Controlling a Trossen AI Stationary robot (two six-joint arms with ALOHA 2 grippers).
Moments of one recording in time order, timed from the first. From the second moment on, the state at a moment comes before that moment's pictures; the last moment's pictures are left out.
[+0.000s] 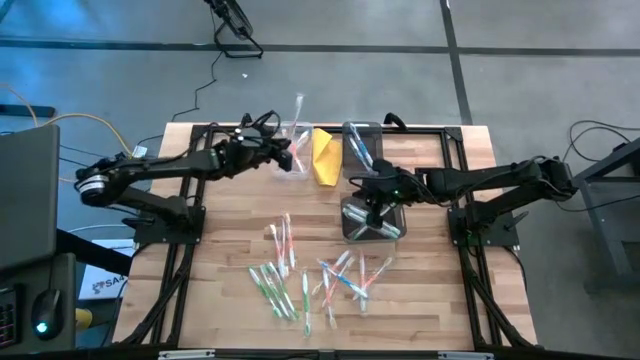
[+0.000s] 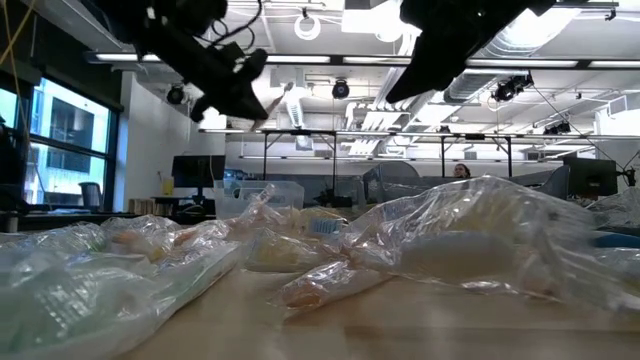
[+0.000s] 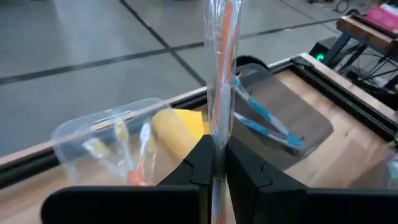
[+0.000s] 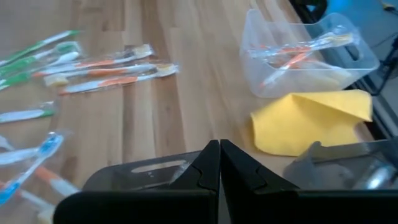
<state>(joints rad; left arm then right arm) 0.41 1.21 0.76 0.10 -0.33 -0.42 -0.03 1.28 0.90 -0.27 0.18 0.02</state>
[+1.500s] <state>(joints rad) 0.45 1.60 0.76 0.23 -0.36 -0.55 -0.06 1.28 0.90 -0.28 0.21 0.02</state>
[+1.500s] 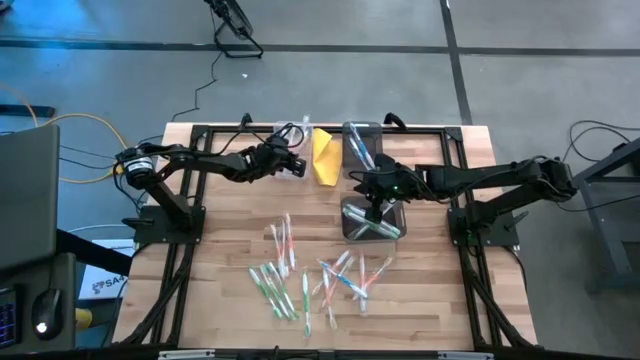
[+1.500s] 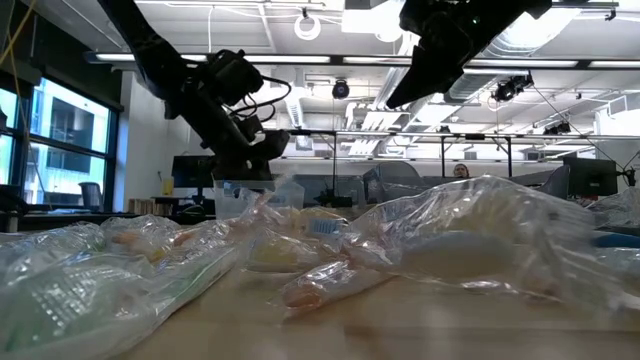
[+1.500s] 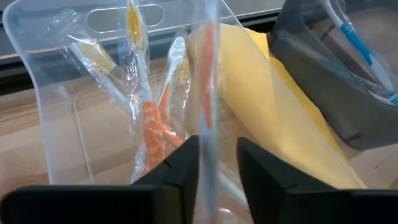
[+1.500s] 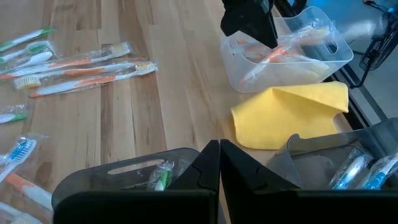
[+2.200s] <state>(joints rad) 0.45 1.60 0.76 0.23 -0.35 -0.55 -0.06 1.28 0.90 -0.29 0.21 0.02</state>
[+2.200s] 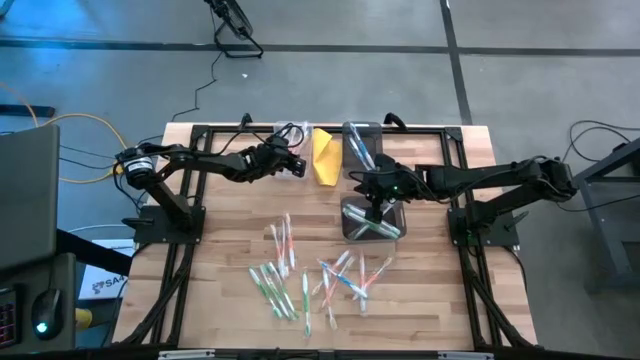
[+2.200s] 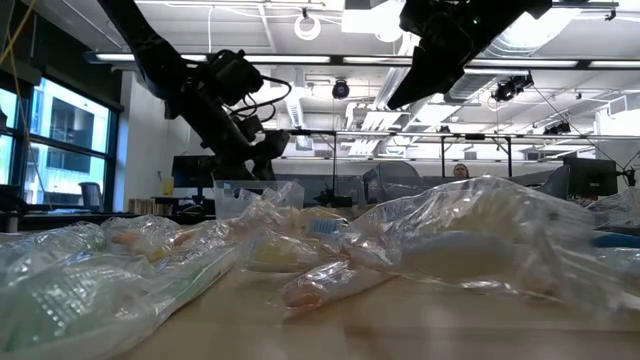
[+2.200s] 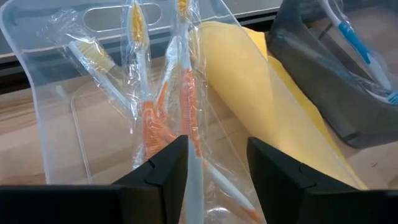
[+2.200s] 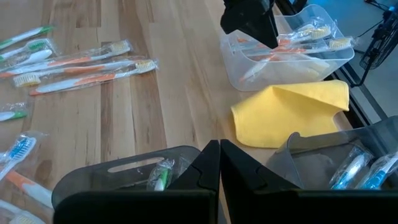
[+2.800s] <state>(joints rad) 0.35 1.55 0.76 0.23 -0.35 -0.45 -0.06 1.28 0.90 -0.29 0.21 0.03</state>
